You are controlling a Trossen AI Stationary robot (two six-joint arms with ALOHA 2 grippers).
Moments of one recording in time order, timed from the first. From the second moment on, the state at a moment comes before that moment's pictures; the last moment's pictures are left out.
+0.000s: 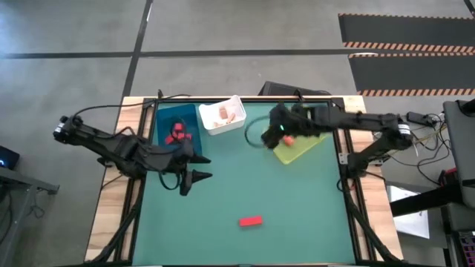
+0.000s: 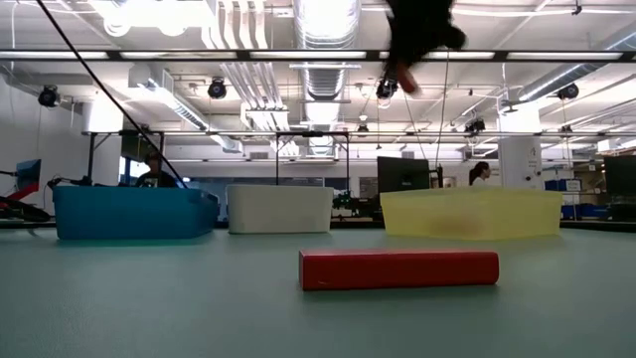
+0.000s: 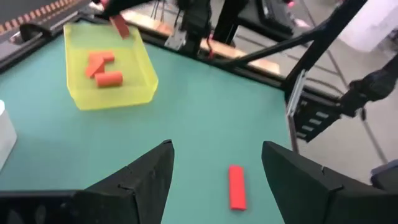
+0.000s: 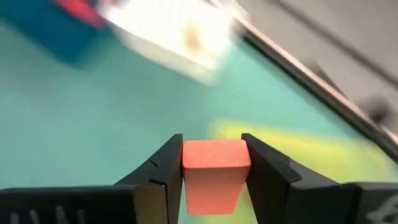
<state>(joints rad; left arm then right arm) -0.36 1.06 1.13 -0.51 -0.35 -0.52 -0.05 1.49 1.50 -0.93 0.41 0.54</state>
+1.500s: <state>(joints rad) -0.36 1.39 1.04 -0.21 -0.32 -0.89 -0.43 1.36 1.03 -0.87 0.15 0.55</state>
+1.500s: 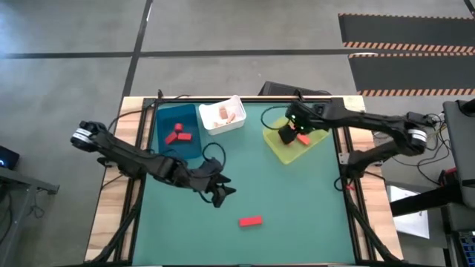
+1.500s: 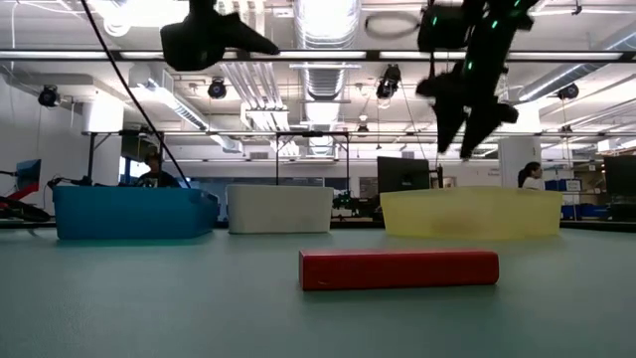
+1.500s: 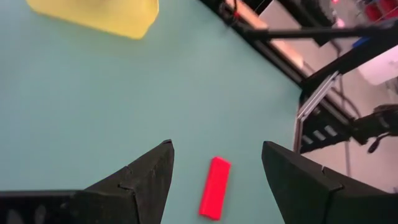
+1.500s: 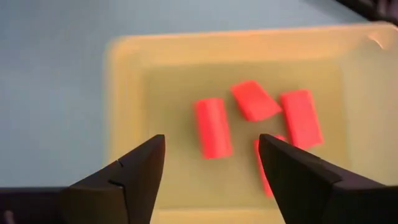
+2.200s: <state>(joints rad) -0.36 1.78 1.26 -0.24 -0.23 -0.49 0.05 1.07 0.95 -0.72 0.35 0.68</state>
